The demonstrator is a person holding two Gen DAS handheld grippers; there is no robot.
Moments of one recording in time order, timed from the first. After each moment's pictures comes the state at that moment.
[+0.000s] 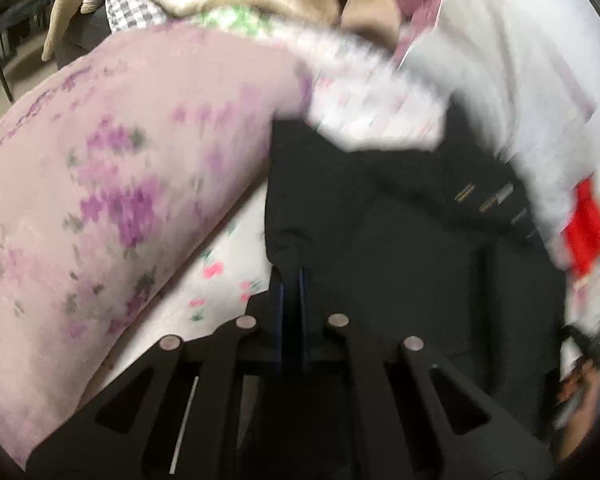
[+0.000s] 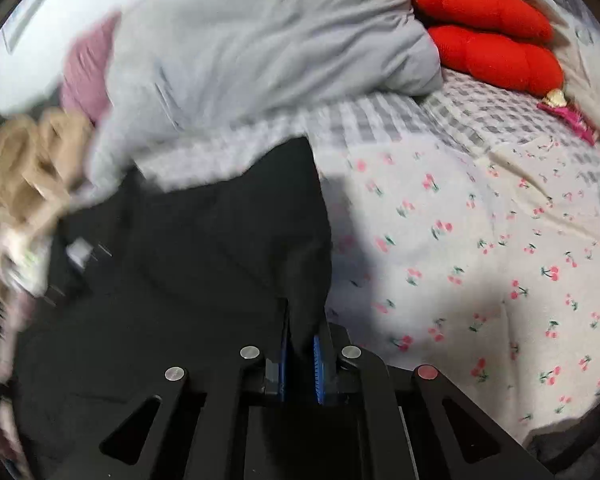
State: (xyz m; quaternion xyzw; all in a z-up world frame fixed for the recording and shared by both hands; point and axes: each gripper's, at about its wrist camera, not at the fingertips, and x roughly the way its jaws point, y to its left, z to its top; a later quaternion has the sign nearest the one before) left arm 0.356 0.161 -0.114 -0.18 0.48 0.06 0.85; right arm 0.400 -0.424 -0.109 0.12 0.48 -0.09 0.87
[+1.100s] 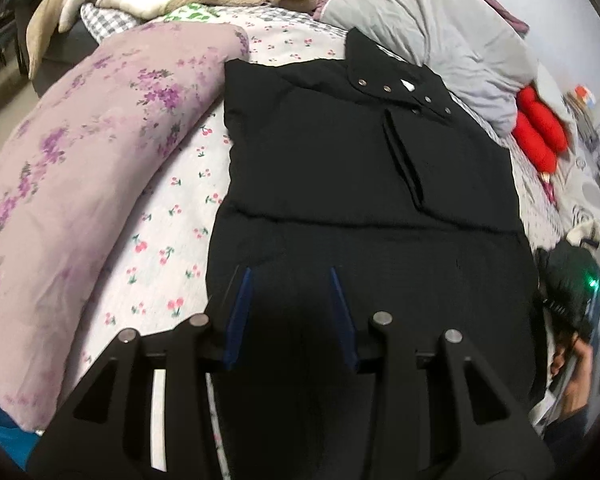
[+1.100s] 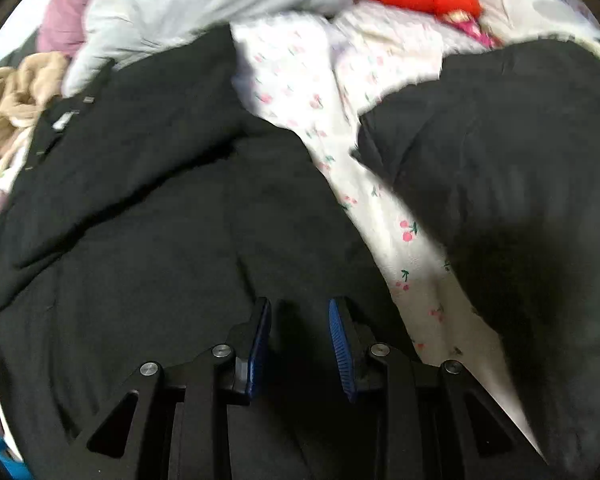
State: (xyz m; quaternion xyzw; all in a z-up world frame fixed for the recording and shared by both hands) left arm 0.185 0.115 -0.042 -0.13 0.50 -0.04 0.86; right arm 0.160 -0.419 -0.091 0.11 0.53 -0.11 0.83
